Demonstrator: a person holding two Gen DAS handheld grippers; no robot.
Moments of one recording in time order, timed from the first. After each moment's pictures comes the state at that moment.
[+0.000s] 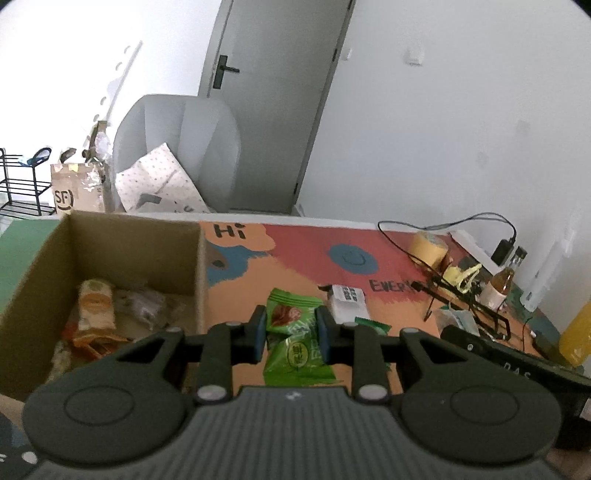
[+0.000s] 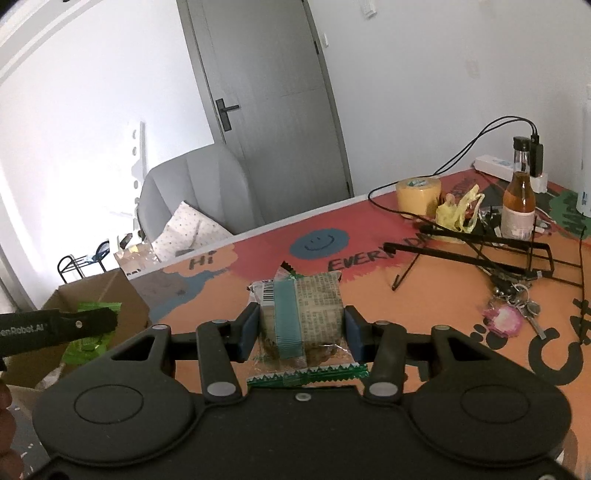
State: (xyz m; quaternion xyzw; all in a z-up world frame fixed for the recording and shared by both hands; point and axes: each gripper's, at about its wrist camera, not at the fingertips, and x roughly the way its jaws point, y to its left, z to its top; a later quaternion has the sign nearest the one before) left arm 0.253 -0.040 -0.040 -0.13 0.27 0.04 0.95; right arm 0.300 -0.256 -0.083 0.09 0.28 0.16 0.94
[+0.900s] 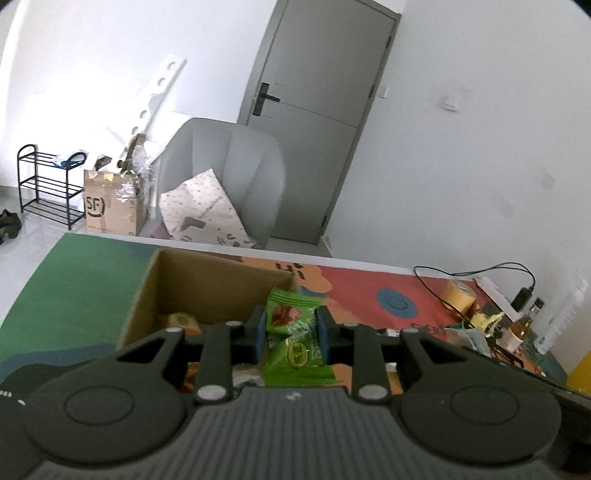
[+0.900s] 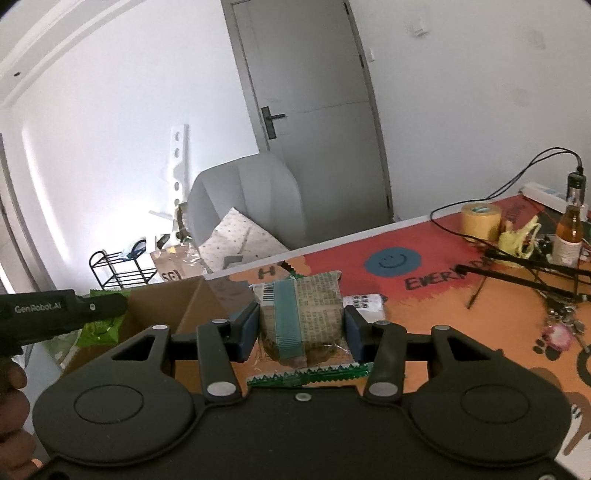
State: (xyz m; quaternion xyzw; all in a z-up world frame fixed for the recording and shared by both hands) left arm 0.218 0.042 -0.017 -0.17 0.23 0.08 0.95; right arm 0.273 -0.186 -0.050 0.07 0.25 0.21 0.94
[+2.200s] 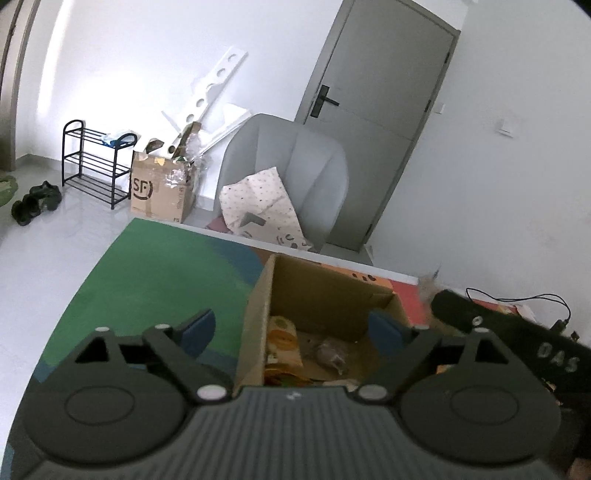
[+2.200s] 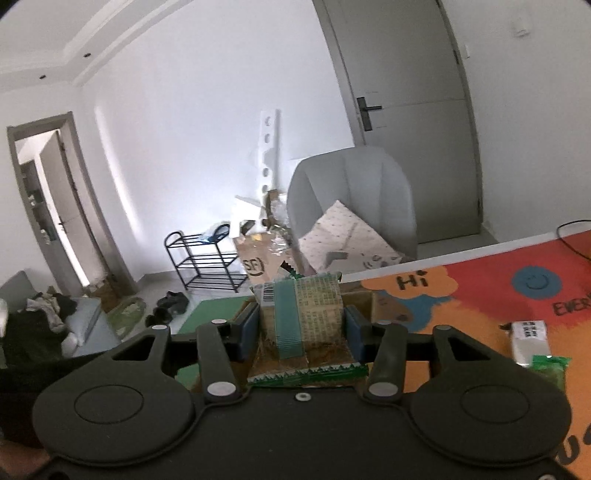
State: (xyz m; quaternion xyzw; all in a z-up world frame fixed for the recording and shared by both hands) left arm 0.193 0.124 -0.024 -0.21 0.24 0.15 0.94; right arm 0.273 -0.068 -0.022 0.07 0.24 0.34 0.90
